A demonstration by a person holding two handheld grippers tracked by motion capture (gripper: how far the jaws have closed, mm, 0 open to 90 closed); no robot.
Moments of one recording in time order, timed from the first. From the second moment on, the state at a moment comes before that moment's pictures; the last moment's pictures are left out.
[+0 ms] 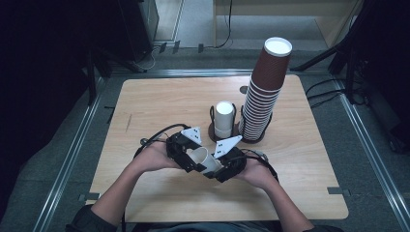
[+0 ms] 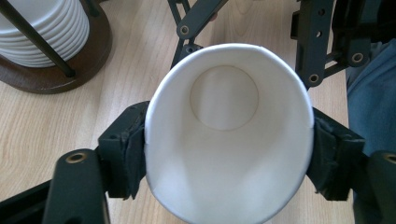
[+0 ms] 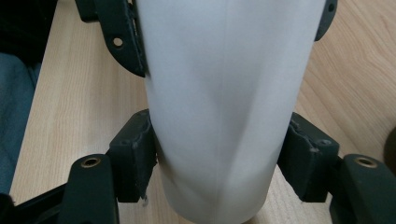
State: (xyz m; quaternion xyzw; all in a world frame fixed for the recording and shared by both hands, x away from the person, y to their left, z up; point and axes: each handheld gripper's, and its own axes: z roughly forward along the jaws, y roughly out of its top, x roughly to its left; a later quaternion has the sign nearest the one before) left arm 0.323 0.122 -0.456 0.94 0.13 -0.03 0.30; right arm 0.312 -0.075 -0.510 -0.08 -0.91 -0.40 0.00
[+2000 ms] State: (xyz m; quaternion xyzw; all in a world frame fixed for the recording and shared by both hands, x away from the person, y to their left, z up) left arm 0.323 0.139 -0.453 0.86 0.17 -0.03 0.48; right arm 0.321 -0.097 -0.491 -0.13 -0.85 -0.50 0.06
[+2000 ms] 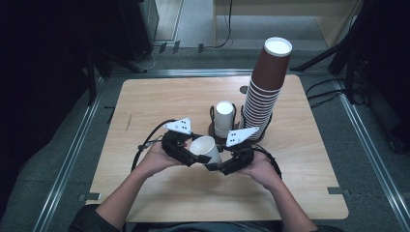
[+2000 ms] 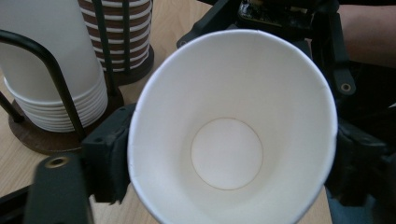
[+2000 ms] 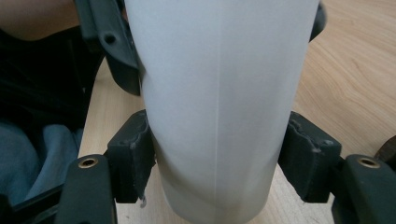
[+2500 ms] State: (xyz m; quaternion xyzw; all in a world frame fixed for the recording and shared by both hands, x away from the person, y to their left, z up) left arm 0.324 0.145 -0.449 0.87 0.18 -0.02 0.46; right arm 0.321 -0.095 -0.491 -0.12 -0.86 -0.49 0.03
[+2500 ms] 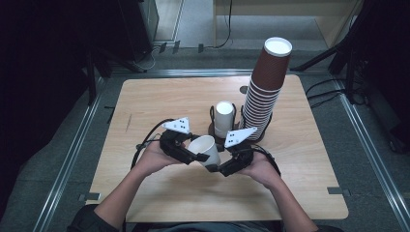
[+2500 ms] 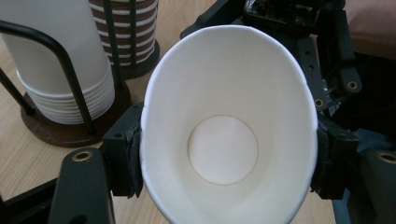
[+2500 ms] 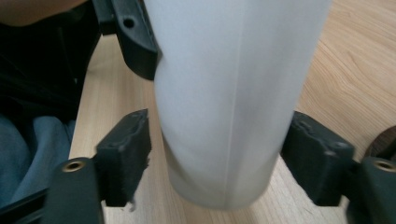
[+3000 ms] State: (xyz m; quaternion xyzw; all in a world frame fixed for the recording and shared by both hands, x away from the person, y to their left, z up) left arm 0.328 0.158 -0.447 0.88 0.19 -0.02 0.44; right arm 0.317 -0.102 -0.490 -0.16 -0.88 -0.44 0.01
